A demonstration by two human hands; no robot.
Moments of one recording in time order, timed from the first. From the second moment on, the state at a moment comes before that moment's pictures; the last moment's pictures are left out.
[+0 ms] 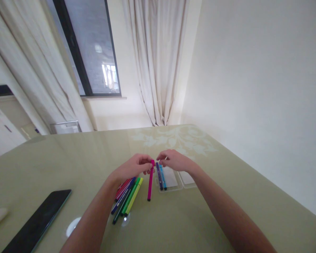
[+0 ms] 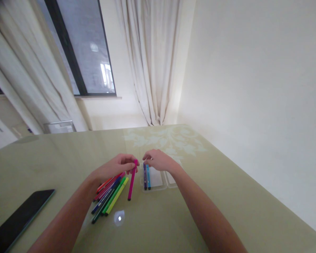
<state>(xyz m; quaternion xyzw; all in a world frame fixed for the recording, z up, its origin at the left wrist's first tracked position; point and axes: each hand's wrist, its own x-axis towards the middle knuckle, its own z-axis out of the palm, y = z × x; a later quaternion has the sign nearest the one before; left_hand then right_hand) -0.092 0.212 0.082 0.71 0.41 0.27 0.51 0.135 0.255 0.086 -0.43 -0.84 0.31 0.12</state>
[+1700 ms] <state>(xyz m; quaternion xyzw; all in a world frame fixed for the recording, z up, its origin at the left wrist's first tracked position) -0.061 0.225 0.023 0.87 0.43 0.14 0.19 0.140 0.270 0.051 -0.52 -0.77 0.36 0.05</state>
